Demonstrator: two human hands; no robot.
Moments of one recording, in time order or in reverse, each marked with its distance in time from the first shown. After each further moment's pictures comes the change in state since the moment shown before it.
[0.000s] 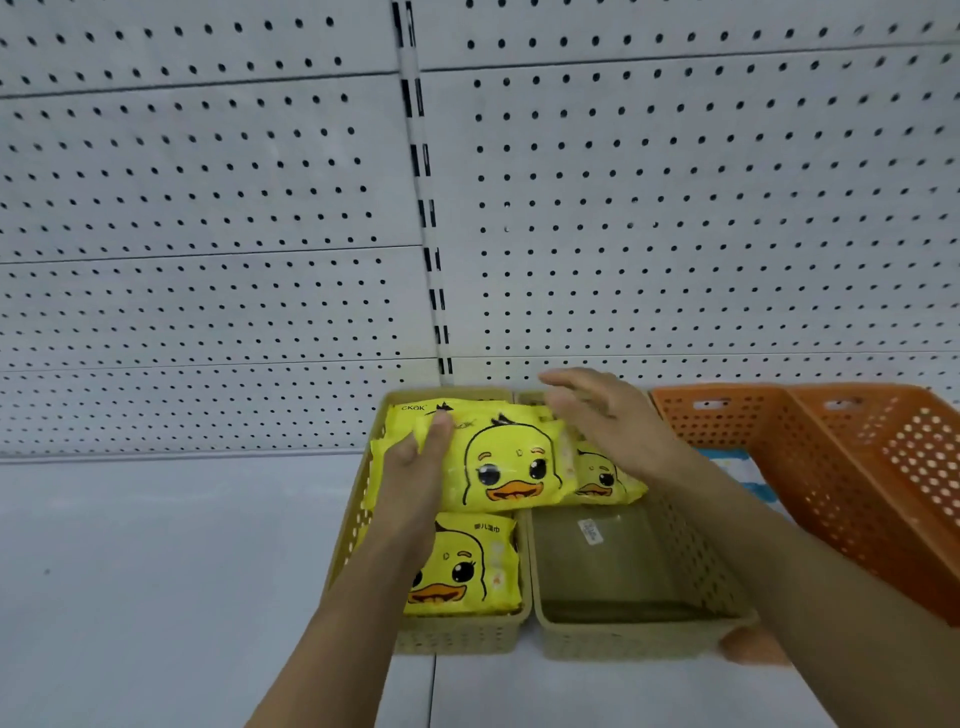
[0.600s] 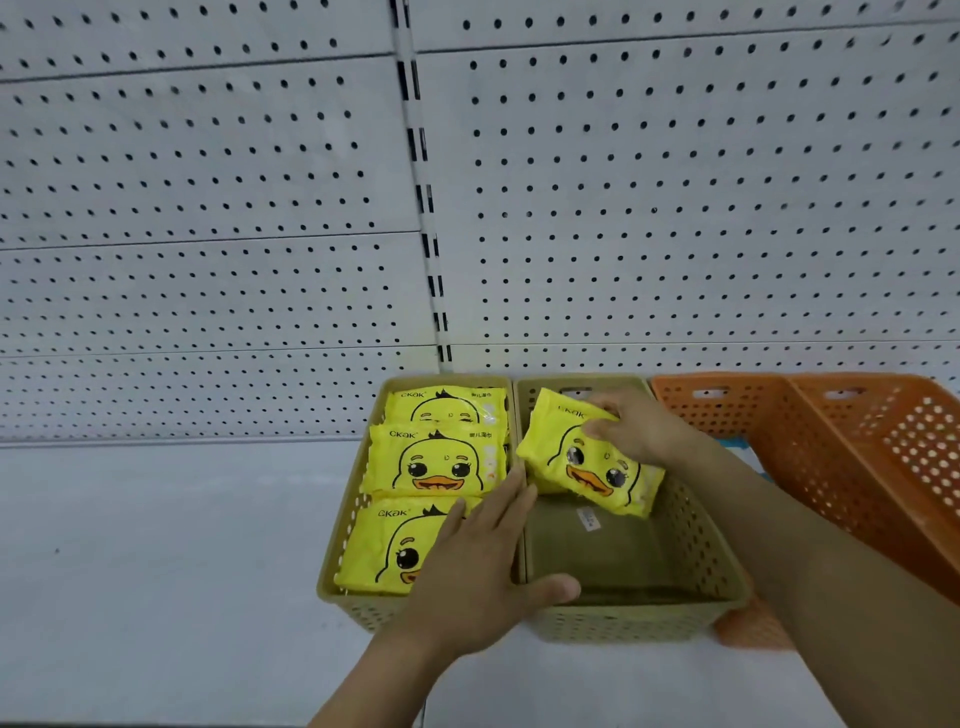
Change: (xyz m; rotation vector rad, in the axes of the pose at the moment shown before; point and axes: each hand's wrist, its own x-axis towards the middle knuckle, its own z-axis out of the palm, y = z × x) left_hand -0.047 -0.060 0.002 1.236 -0.513 0.411; right_hand 0.015 0.051 -0.011 -0.225 -0.145 0.222
